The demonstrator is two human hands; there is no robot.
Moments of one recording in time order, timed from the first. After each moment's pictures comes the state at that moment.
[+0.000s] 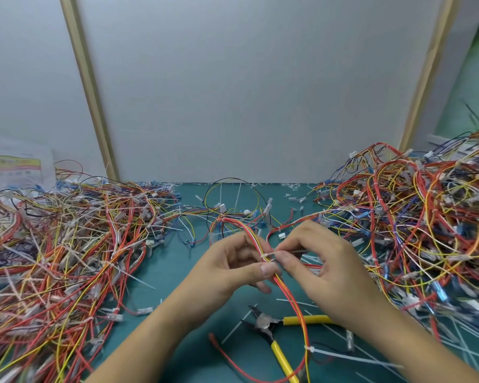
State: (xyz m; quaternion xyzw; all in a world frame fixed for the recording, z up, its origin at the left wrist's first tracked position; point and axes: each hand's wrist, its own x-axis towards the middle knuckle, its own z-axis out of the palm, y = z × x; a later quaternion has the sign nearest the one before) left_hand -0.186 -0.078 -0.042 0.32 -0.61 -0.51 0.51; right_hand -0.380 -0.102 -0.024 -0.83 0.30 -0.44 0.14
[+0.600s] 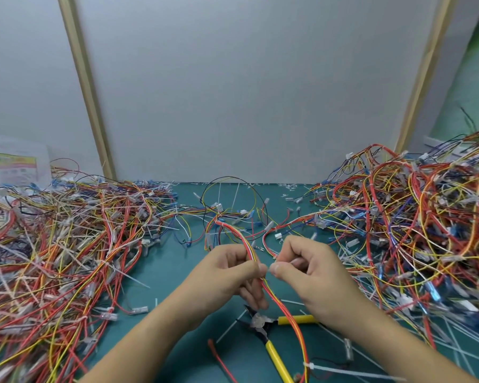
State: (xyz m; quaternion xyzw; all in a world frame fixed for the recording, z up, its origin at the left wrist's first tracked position) left_hand -0.192 -0.079 -0.042 0.41 -0.60 -0.52 0.45; right_hand -0.373 -0.102 -0.034 -0.76 0.34 -0.42 0.36
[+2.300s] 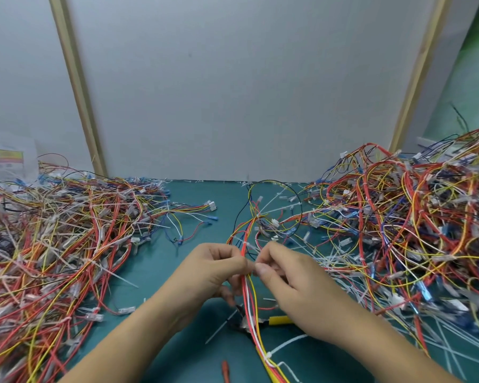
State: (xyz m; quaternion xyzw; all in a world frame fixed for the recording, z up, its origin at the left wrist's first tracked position) left_hand -0.191 -0.080 -0.042 0.47 -0.55 -0.51 0.46; right_hand -0.374 -0.101 -0.040 -0.85 0.36 -0.30 0.22
